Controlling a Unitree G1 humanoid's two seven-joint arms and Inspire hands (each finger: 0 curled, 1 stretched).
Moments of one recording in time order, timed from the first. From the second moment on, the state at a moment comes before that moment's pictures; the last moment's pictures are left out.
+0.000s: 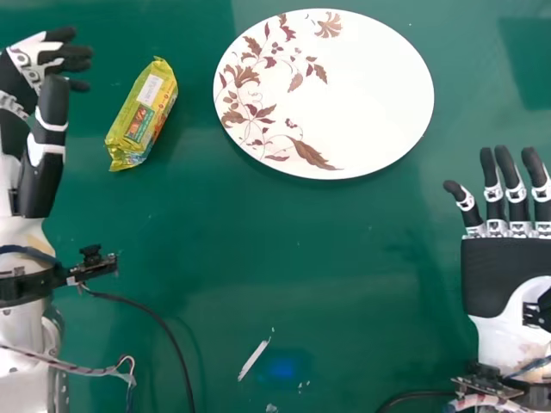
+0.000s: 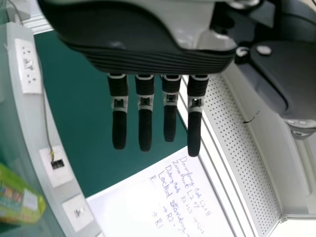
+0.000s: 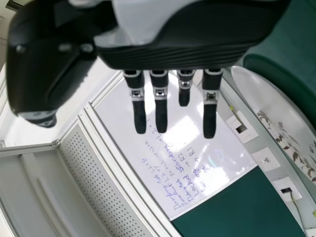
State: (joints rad) left arm 0.15 0.14 0.23 -0.52 0.23 -0.31 0.05; right arm 0.48 0.06 -0.23 -0.38 0.82 -0.28 0.62
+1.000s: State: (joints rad) left arm 0.09 0.31 0.37 -0.64 0.46 -0.19 0.04; right arm 0.41 0.05 -0.27 -0.34 0.82 -0.29 0.63
